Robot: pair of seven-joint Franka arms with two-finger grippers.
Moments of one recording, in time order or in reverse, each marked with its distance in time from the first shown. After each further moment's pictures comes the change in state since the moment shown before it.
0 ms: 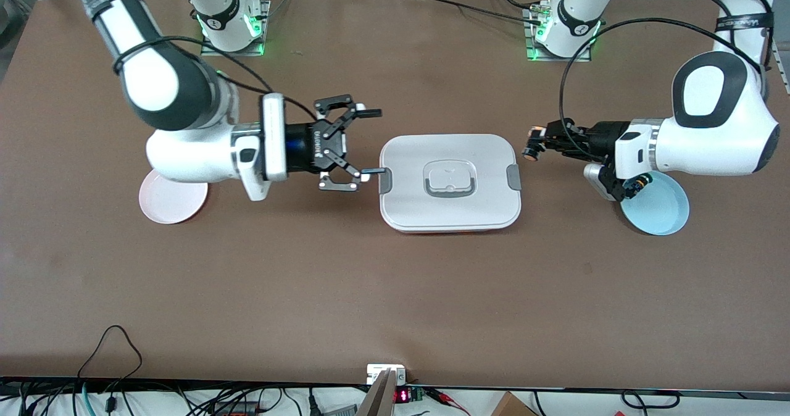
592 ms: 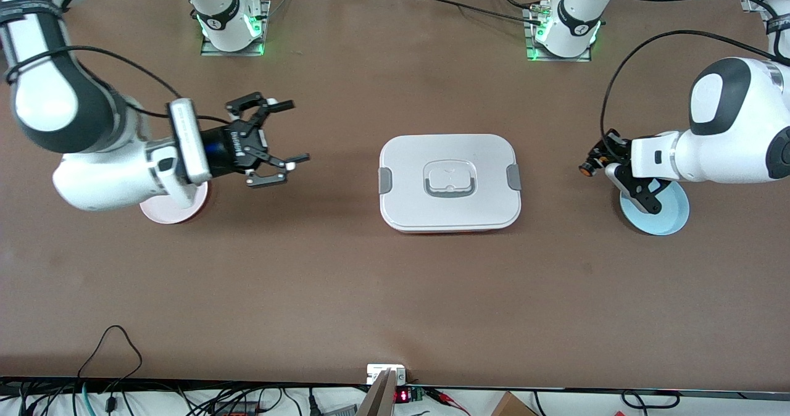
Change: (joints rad) left arm 0.028 0.041 0.000 0.071 0.536 0.027 0.279; right arm -0.259 0.000 -0.003 -0.002 -0.274 -0.433 0.003
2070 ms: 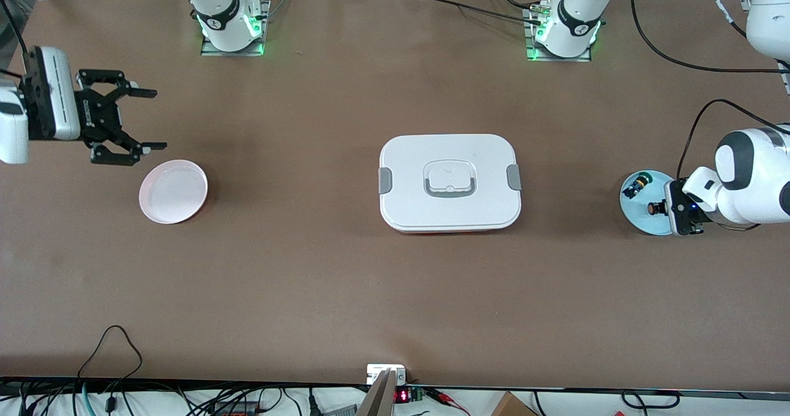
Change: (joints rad) left arm 0.297 0.335 0.008 -0.004 0.333 0.473 0.862; right arm -0.050 -0.227 -0.183 0.168 -0.664 -0.218 0.146
